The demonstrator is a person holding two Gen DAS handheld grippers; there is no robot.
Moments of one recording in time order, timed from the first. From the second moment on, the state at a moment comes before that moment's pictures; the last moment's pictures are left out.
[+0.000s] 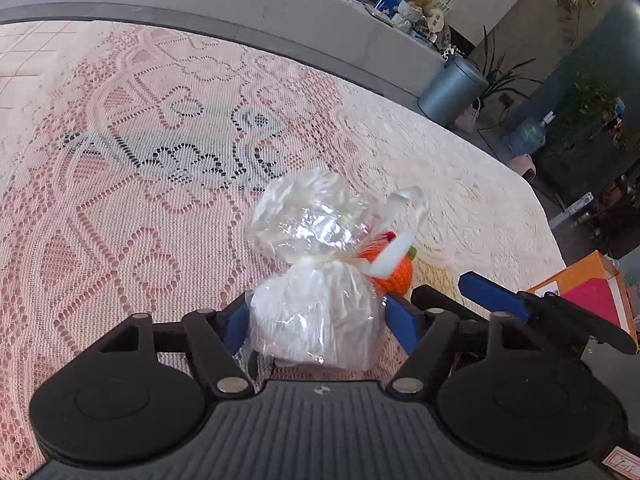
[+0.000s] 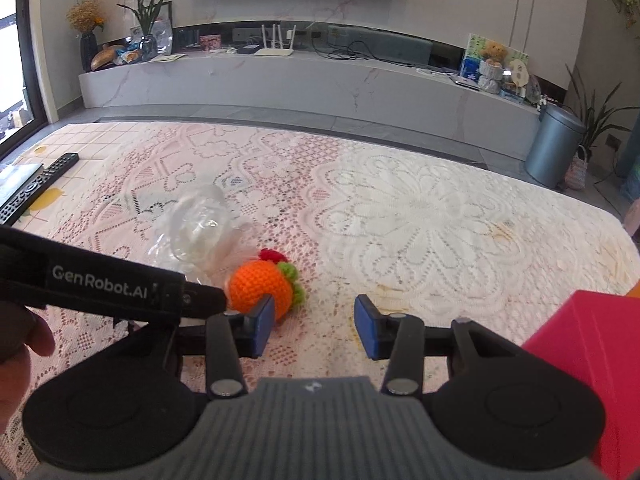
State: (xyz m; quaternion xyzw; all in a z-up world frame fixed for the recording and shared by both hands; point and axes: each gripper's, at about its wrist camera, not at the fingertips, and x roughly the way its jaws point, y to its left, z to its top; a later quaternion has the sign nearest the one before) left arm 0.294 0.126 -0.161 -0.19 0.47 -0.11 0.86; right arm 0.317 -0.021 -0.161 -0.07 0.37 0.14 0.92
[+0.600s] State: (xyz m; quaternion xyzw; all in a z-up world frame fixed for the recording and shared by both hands) left arm 0.271 0.136 -0.129 -0.11 0.42 -0.01 0.90; right arm 0.337 0.009 -0.176 -0.09 0.37 0.19 0.91
